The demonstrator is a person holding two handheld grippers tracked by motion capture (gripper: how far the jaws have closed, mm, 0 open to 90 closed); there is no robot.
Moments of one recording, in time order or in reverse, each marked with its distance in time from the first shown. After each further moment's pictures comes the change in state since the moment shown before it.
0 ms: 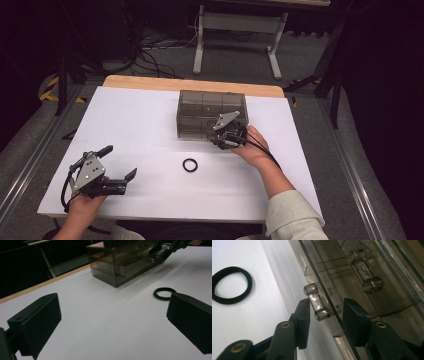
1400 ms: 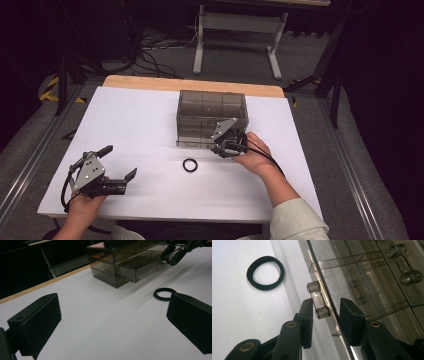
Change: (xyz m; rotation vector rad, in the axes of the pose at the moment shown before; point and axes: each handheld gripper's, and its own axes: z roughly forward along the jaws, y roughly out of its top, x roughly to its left) left arm -0.001 0.000 0.000 0.001 -0.002 -0.006; right arm 0.026 0.002 -0.016 0.058 0.057 -0.034
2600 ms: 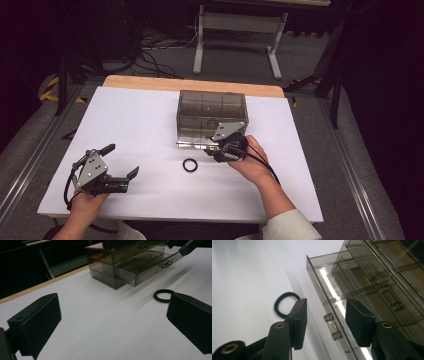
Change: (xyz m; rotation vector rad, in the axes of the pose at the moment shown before) left arm 0.001 0.001 0.007 -0.005 -0.011 -0.003; right arm 0.025 0.010 -0.028 -0.193 -0.029 0.048
